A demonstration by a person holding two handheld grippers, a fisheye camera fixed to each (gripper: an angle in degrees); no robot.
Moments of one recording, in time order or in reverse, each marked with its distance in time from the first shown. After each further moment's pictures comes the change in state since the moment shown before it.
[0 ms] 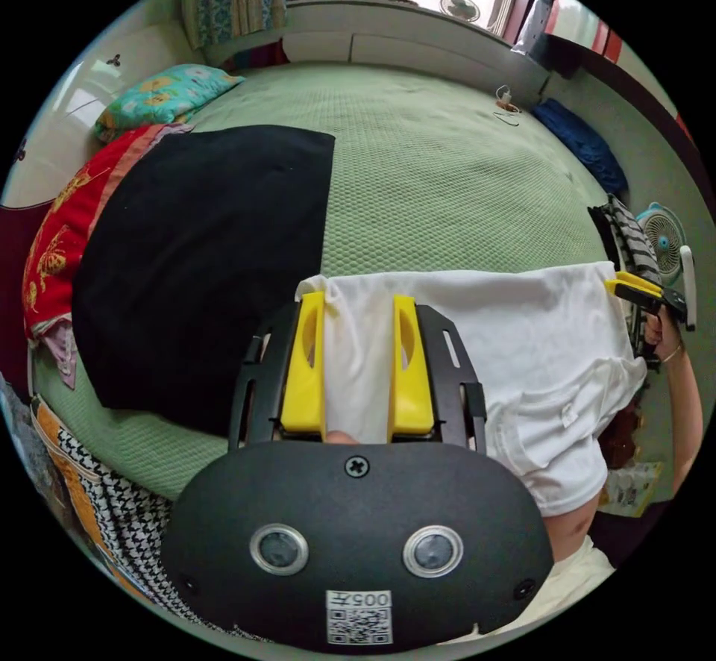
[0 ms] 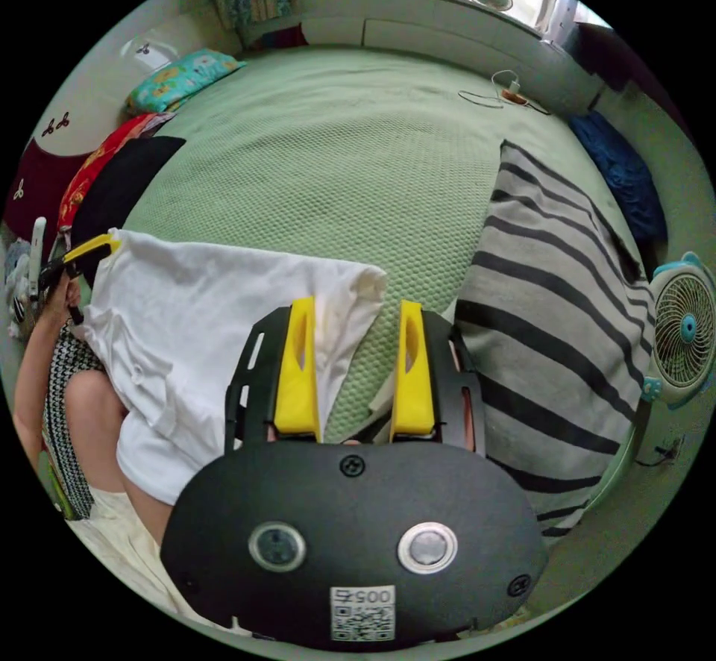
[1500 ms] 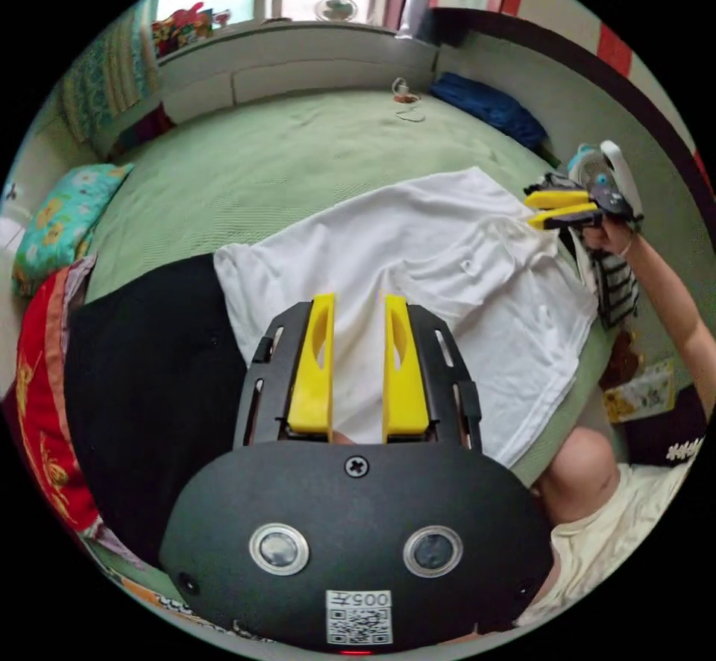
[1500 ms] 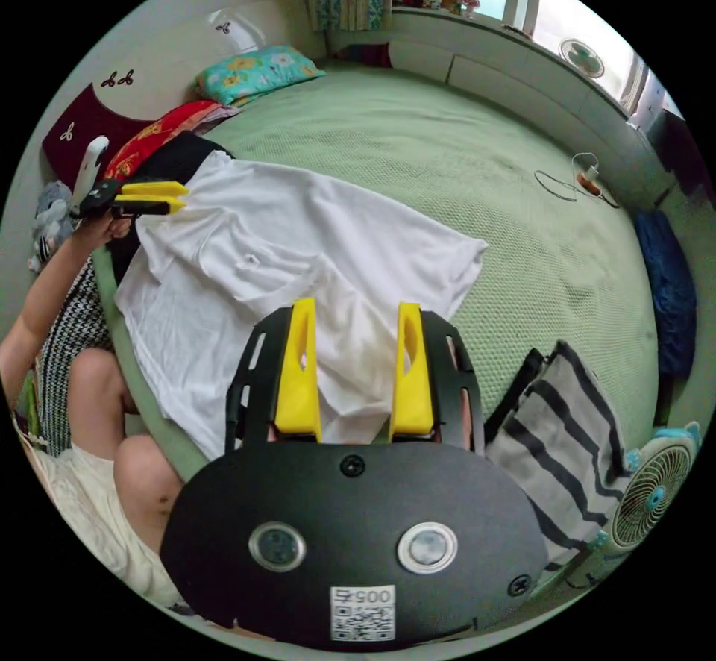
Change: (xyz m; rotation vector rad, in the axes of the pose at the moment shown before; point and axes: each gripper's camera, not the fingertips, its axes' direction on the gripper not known) left arm 0.038 -0.075 0.052 0.023 0.222 0.405; right arm -0.037 -0.135 0.085 0.070 -0.131 -0.294
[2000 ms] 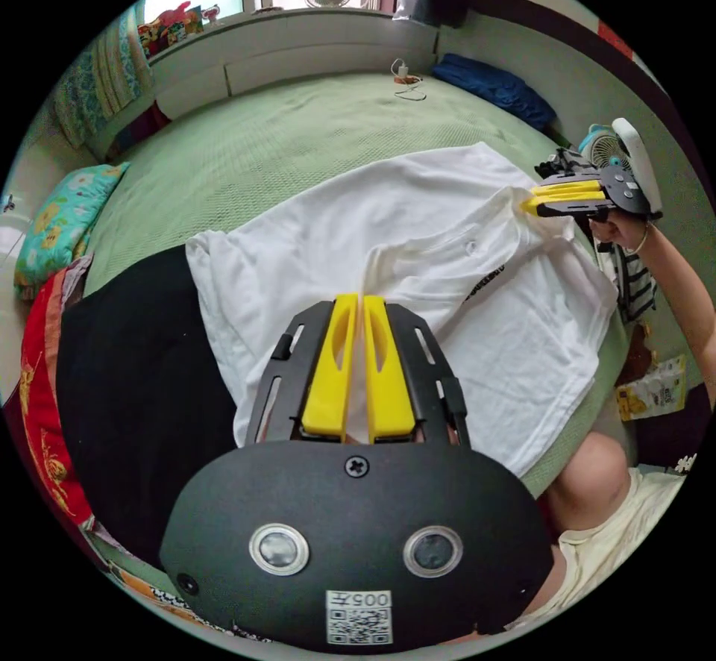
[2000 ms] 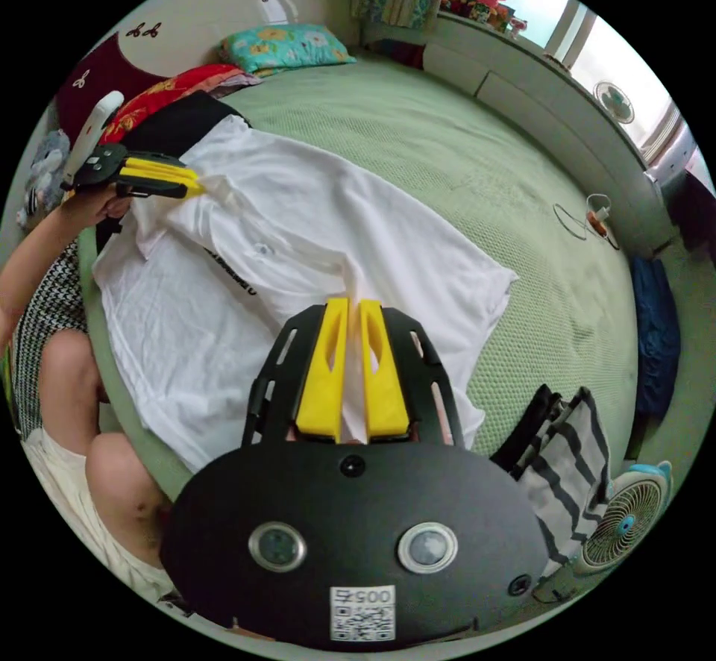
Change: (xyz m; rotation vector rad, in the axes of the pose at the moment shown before) left arm 0.007 0.037 -0.013 0.036 -0.077 0.008; right arm -0.052 -0.001 0.050 0.001 0.105 -0.139
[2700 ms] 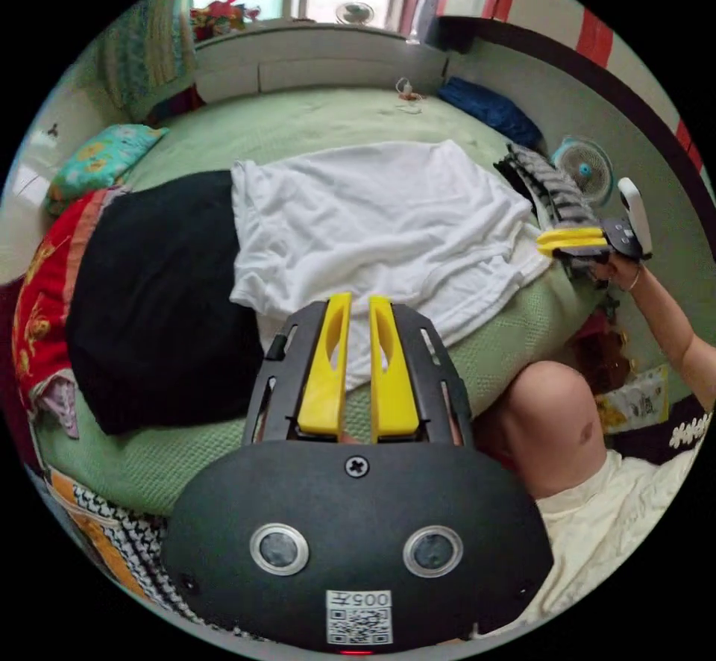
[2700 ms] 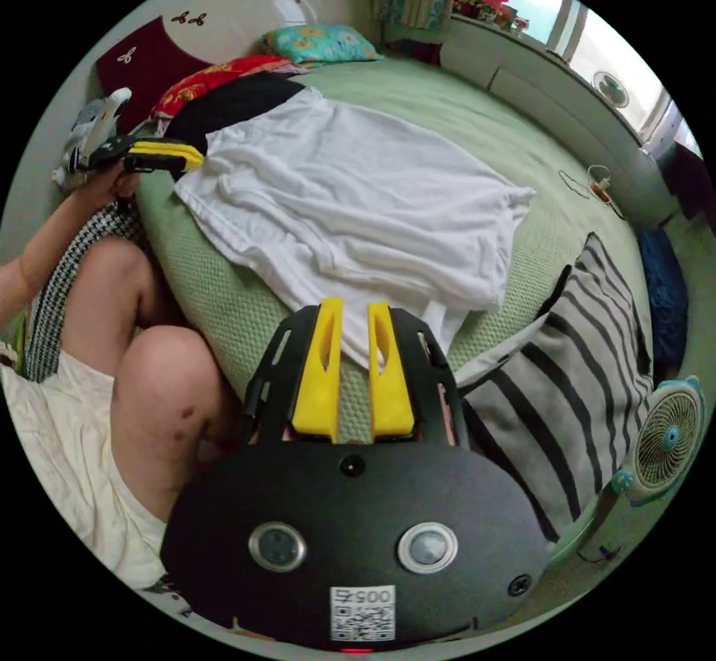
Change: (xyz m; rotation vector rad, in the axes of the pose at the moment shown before) left arm 0.001 0.153 -0.111 0.121 -0.038 -0.223; right arm -0.094 0.129 -0.014 0.001 -0.089 0.068
